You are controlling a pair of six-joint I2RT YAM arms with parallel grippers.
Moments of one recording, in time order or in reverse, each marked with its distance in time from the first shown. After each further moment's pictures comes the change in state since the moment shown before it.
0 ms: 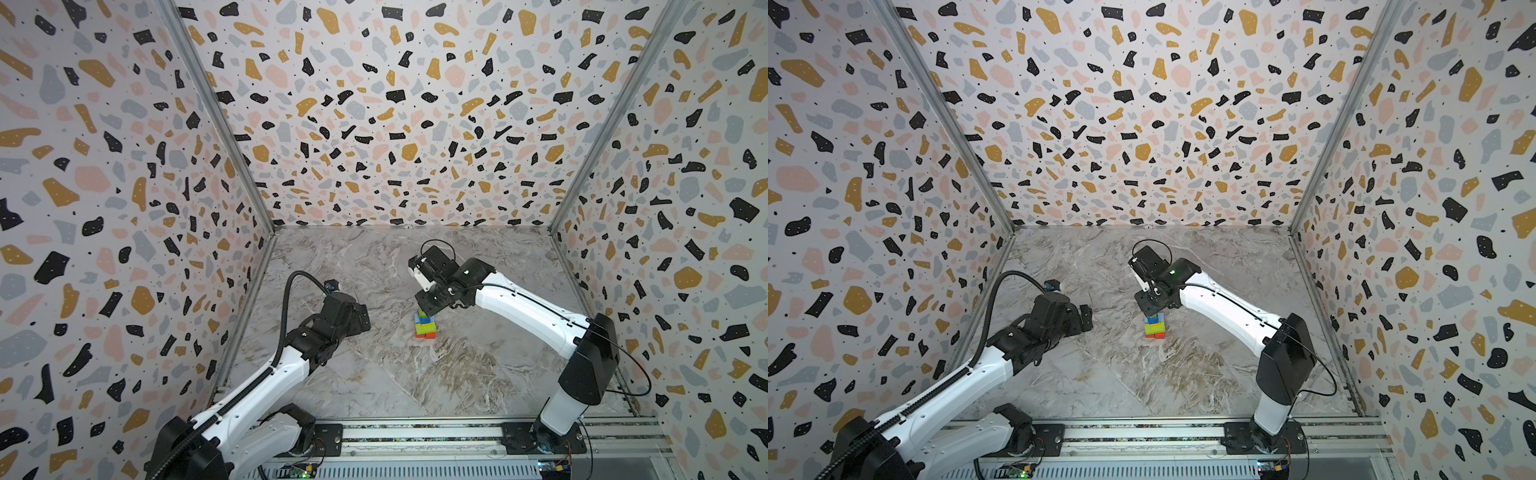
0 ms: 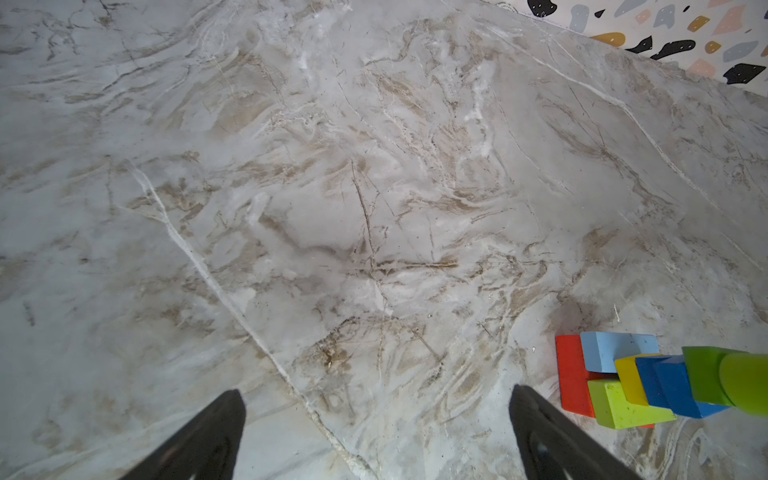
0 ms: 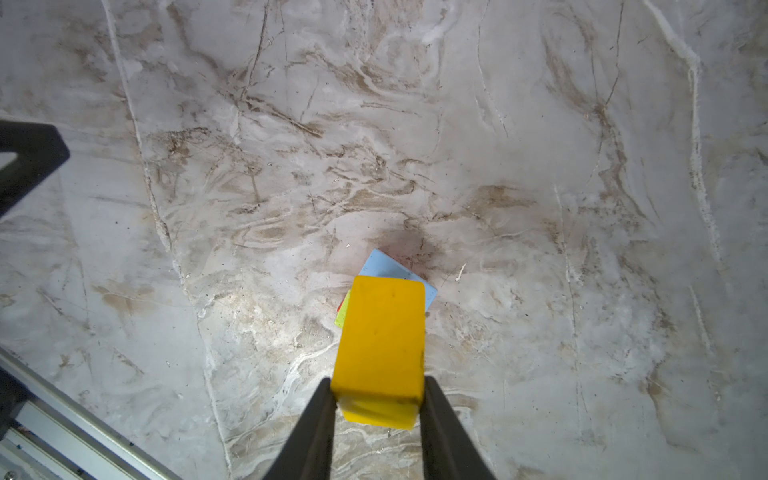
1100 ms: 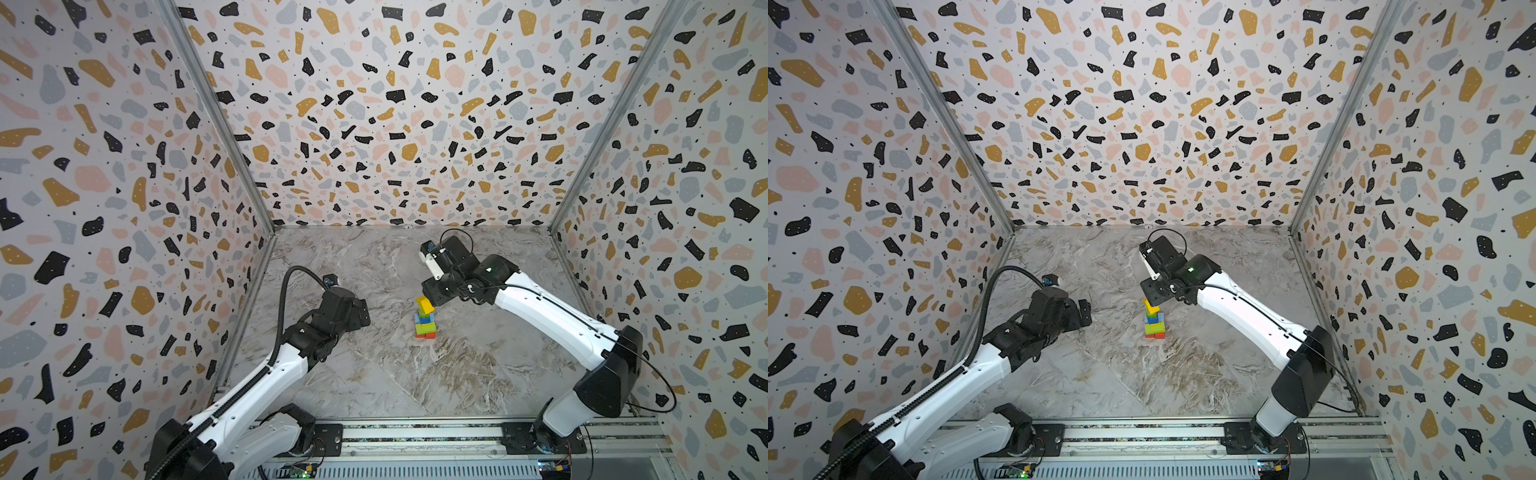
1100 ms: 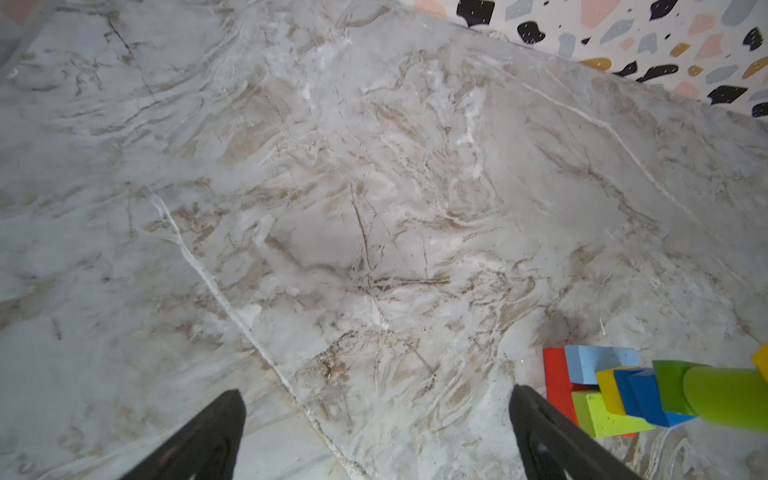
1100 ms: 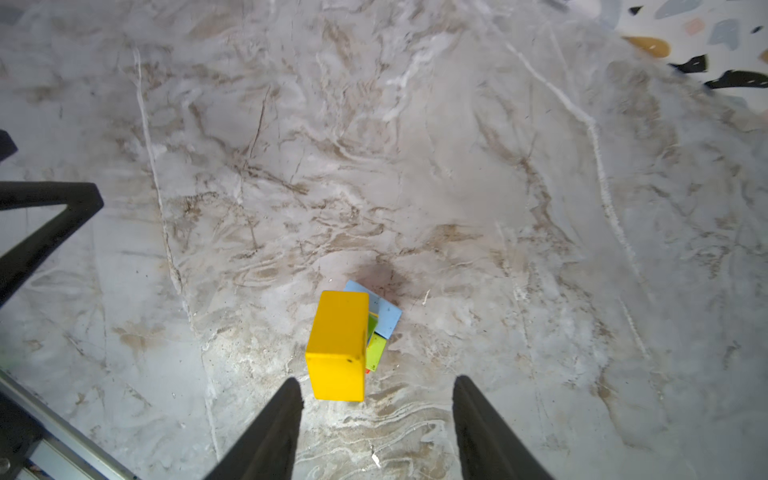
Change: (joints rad) left arm 0.000 0.000 0.082 -0.047 -0.038 0.014; right arm -0.061 -0.150 -0.013 0.062 0.039 0.005
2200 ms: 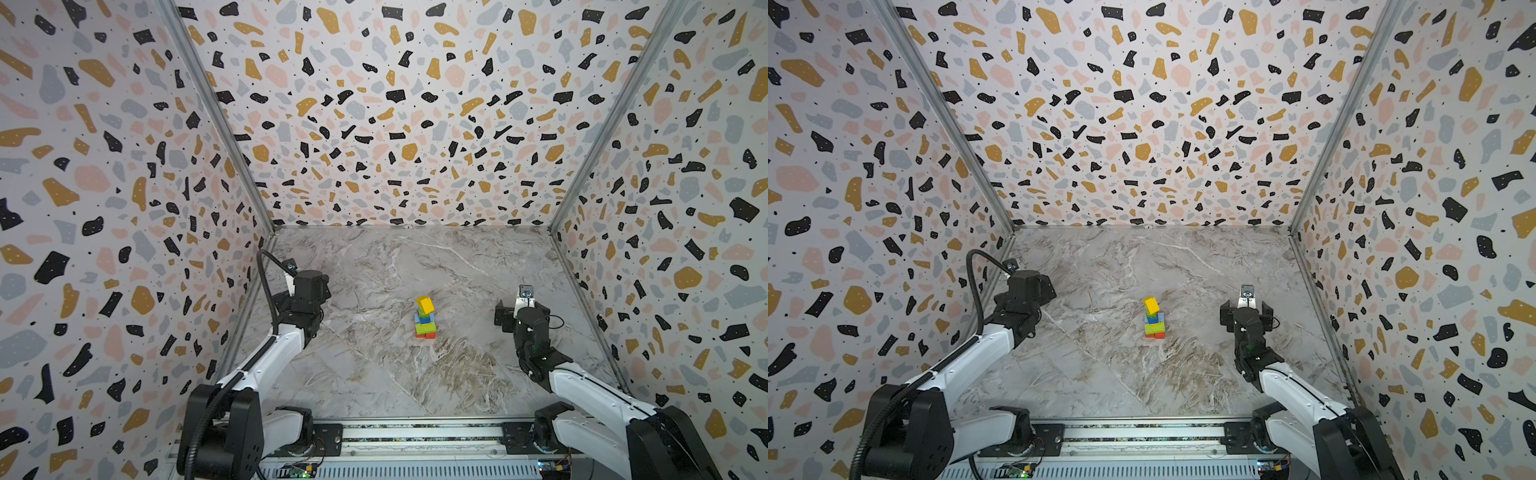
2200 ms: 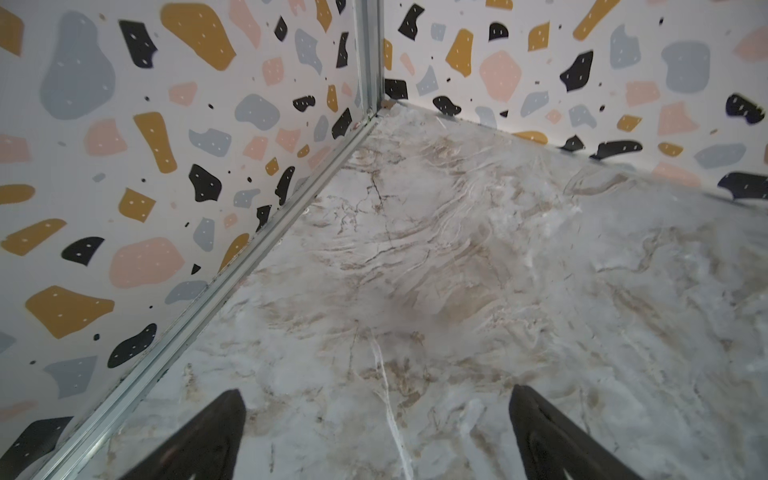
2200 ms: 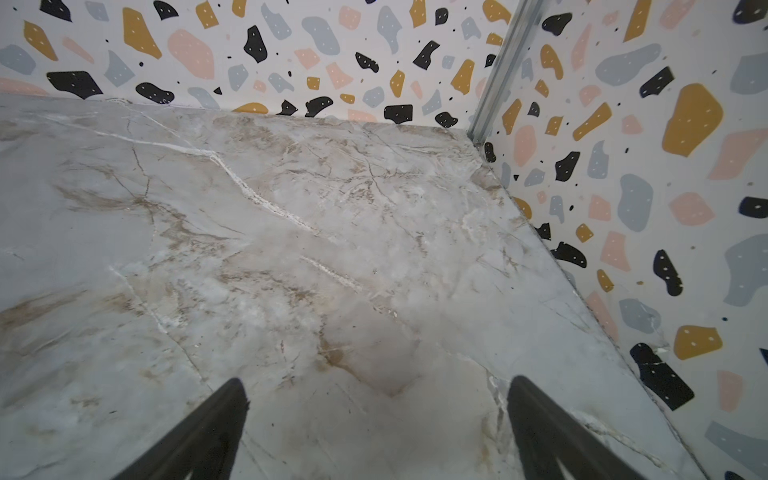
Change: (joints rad) left arm 0.375 0.210 -0.111 0.473 -0.233 0.258; right arm -0.434 -0.542 -1.331 1.342 0.404 -0.161
